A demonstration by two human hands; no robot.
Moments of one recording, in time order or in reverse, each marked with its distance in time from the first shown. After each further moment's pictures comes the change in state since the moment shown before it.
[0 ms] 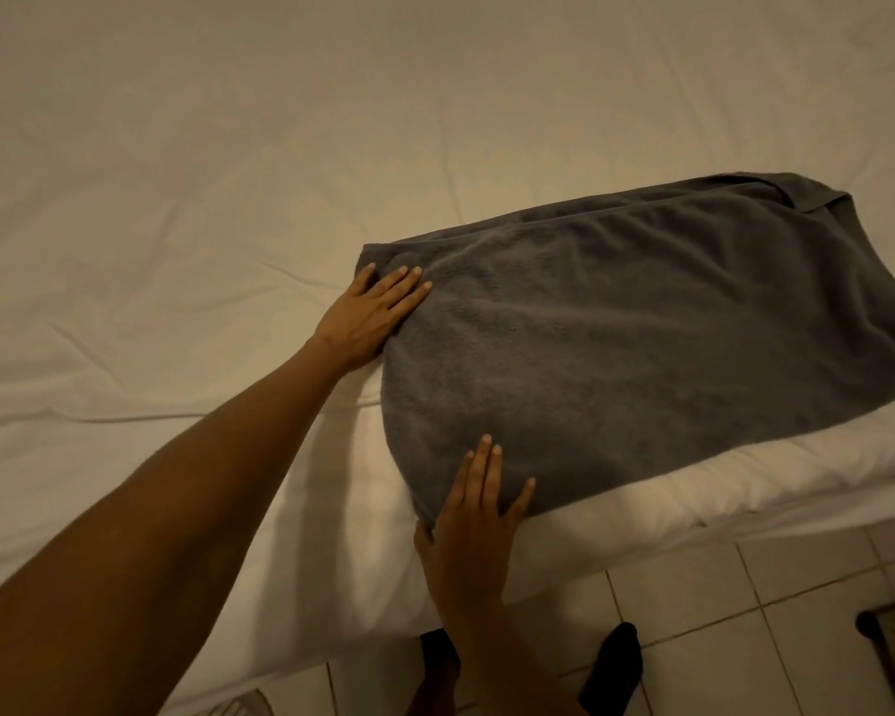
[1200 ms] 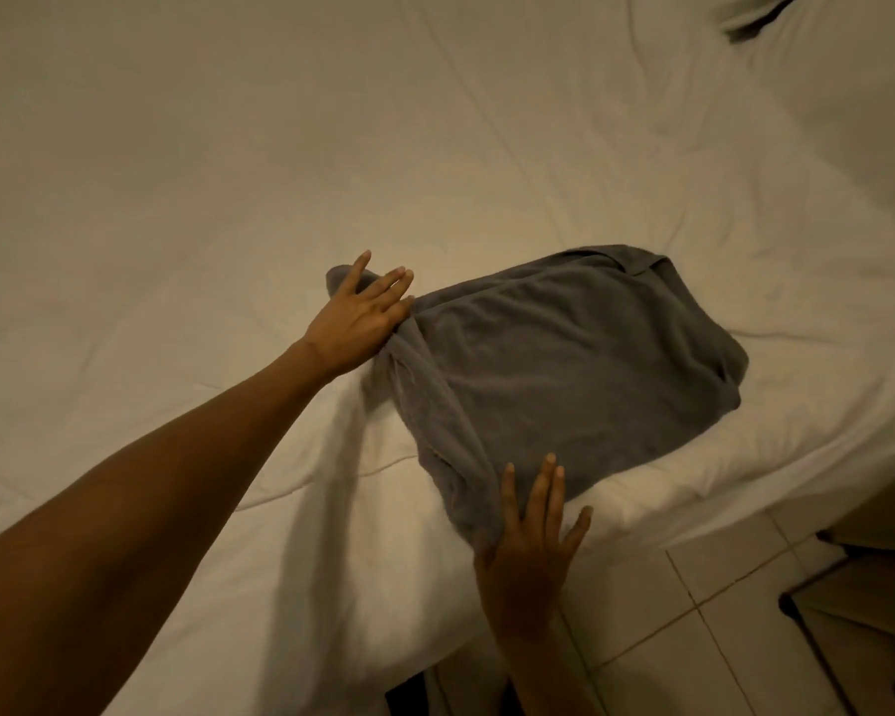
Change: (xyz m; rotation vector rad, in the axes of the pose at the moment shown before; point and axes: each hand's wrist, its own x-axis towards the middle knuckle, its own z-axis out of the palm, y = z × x) left_hand 0.077 0.034 -0.159 0.106 0.285 0.168; right_hand 0.030 0.129 -0.097 0.052 0.299 0.182
